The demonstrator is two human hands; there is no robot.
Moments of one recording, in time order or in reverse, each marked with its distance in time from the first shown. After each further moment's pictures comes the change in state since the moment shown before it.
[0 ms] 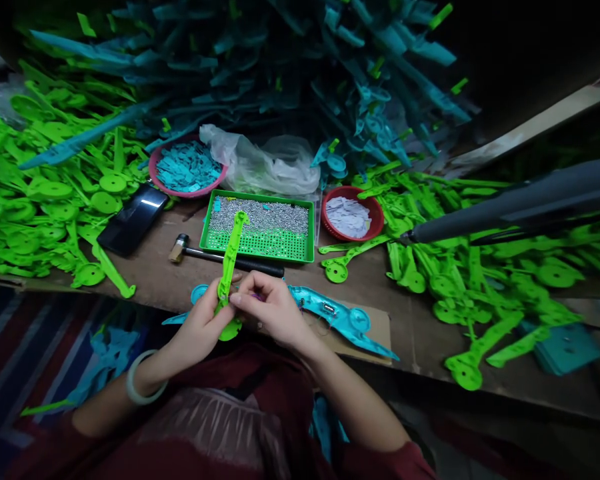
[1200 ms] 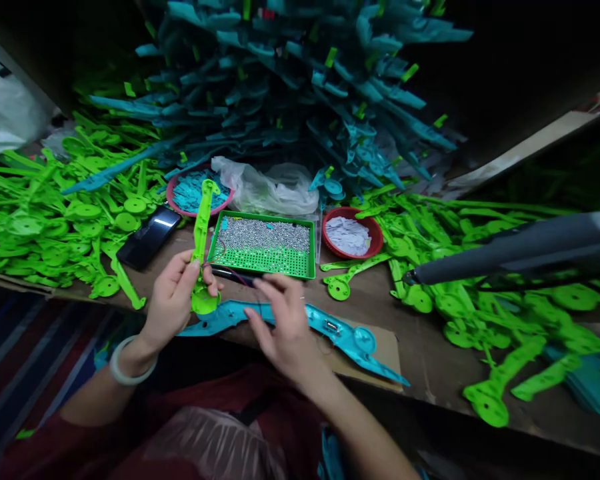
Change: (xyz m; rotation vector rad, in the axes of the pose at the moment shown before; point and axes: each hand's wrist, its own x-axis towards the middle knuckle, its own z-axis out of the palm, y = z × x) left_hand 0.025 0.033 -0.034 -0.281 0.281 0.217; right_hand -0.018 0.004 -0.010 -0.997 0.353 -0.893
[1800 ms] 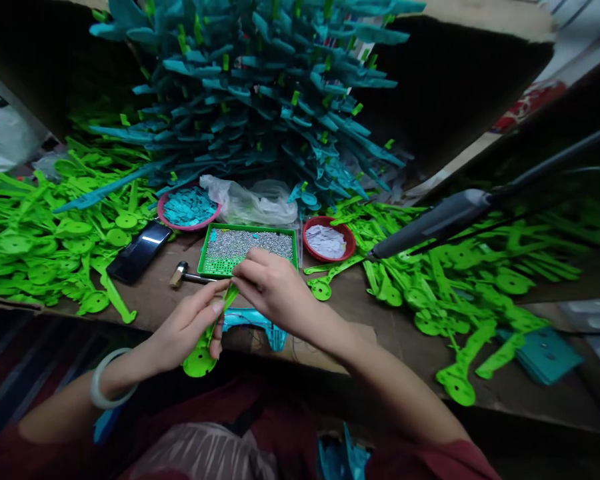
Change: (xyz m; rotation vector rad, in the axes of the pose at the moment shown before) left_hand -0.019 0.026 0.010 0.300 -0.495 -0.218; right_hand 0.076 -0.005 -0.047 -0.026 -0.265 -0.238
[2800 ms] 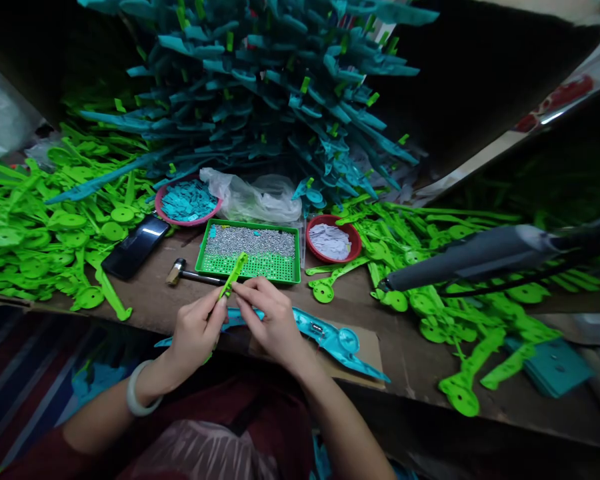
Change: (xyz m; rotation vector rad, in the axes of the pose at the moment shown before) left_hand 0.017 -0.047 0.029 0.530 0.498 0.320; right_hand -0.044 -0.001 0.058 0.395 0.262 0.286
